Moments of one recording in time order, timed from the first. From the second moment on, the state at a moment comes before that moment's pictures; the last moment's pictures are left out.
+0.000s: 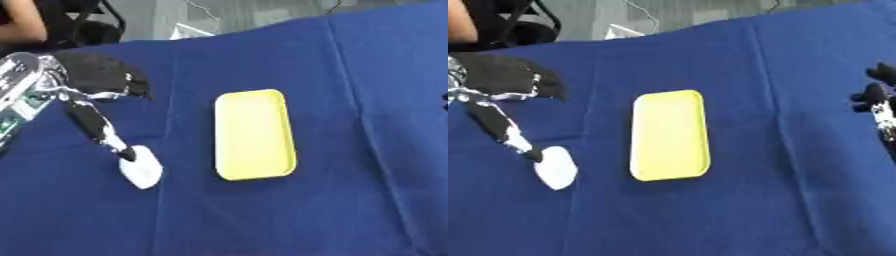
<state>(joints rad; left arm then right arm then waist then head) -0.75 0.82 -0.46 -1.45 -0.91 -0.51 -0.59 -0.07 -0.44 -0.16 -1.87 0.05 -0.06 0.04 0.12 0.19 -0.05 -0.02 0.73</state>
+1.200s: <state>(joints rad) -0.69 0.82 -0.50 -1.44 -0.90 -0.53 -0.58 -0.08 -0.44 -0.16 -1.87 0.05 -0.06 0.05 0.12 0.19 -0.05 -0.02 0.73</state>
